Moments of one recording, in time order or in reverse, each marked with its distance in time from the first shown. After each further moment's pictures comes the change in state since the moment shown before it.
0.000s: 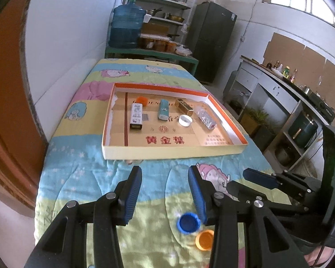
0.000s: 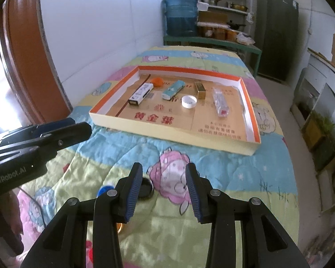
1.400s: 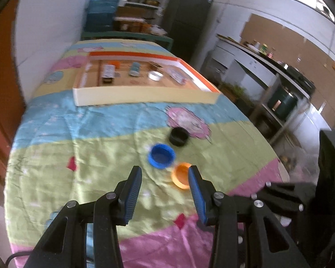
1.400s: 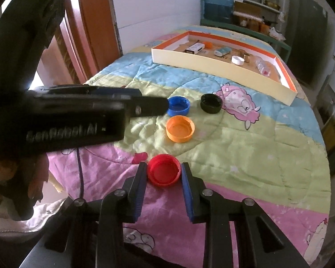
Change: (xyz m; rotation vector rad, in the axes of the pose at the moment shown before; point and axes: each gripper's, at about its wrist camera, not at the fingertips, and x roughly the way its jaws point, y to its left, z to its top) left arm -0.005 -0.021 -0.076 0.097 0.115 -0.146; right arm -0.022 0.064 -0.102 -0.147 0.091 0.119
